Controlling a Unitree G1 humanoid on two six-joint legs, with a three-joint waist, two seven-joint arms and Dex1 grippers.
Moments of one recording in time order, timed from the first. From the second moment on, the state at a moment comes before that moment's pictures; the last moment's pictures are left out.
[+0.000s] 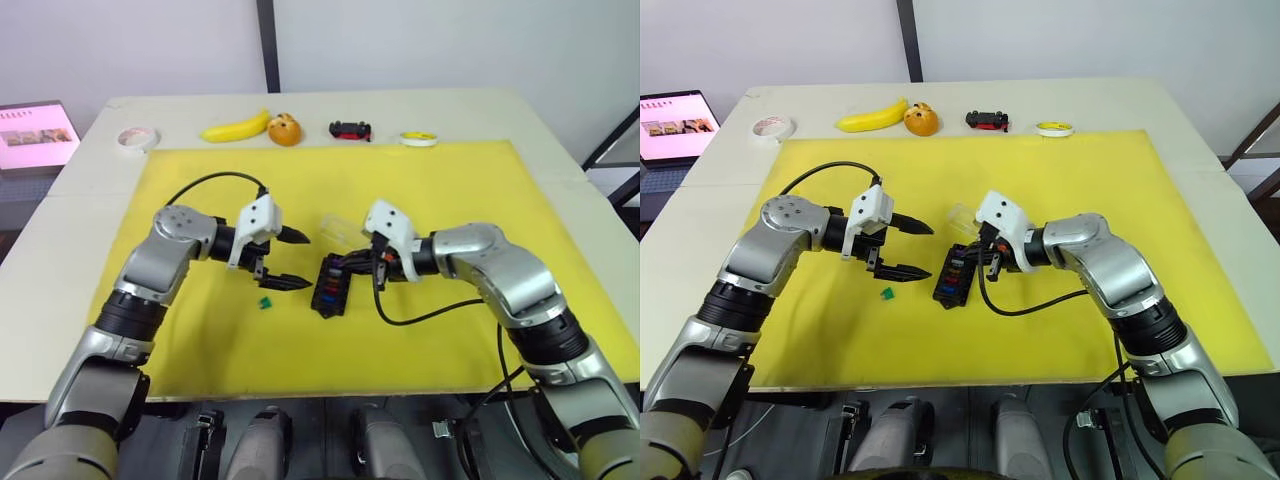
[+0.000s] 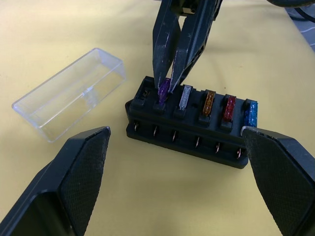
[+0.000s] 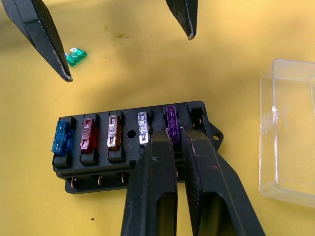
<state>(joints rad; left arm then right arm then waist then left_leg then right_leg) -0.71 0.58 -0.22 0.15 -0.25 0.34 -1.35 -0.67 -0.62 0.29 -0.21 0.30 0.88 0.94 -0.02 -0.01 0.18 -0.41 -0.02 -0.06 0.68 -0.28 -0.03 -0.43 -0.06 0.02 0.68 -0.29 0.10</state>
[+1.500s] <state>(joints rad) -0.71 0.58 -0.22 0.15 -0.25 0.34 -1.35 -0.88 -0.70 0.43 -0.21 0.23 0.95 1.03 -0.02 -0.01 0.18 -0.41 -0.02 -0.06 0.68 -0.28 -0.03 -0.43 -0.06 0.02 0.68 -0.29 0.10</state>
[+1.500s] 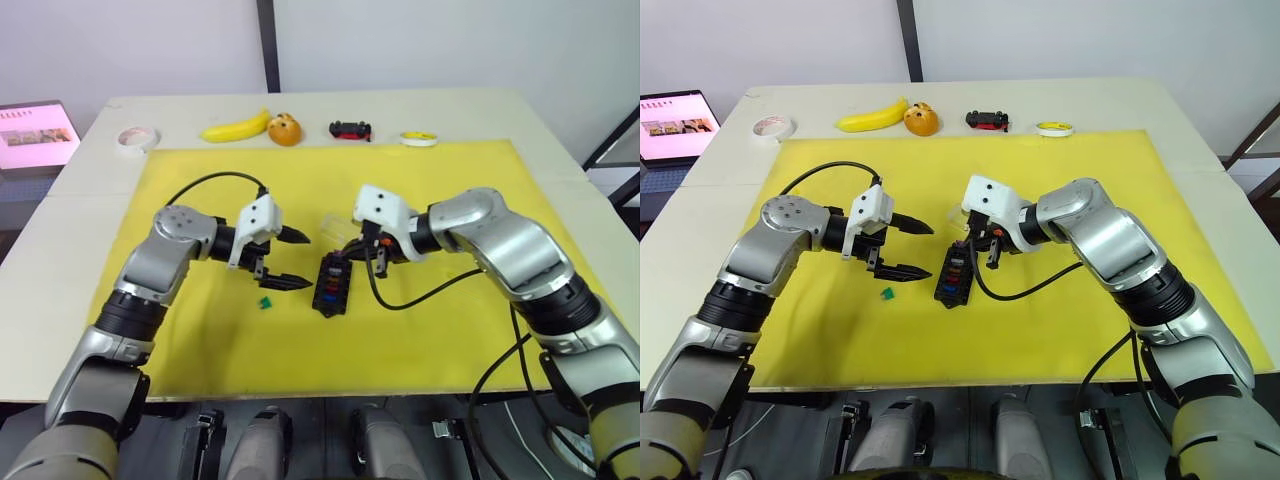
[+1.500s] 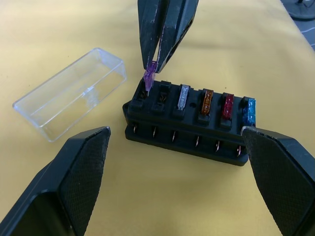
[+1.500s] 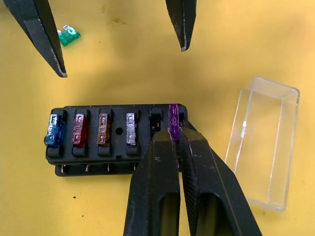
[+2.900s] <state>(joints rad) -0.71 0.58 -0.22 0.15 -0.25 0.34 -1.34 -0.88 -0.70 0.49 -0.23 0.18 0.95 1.04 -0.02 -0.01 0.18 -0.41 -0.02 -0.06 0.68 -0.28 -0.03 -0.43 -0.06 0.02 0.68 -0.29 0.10</state>
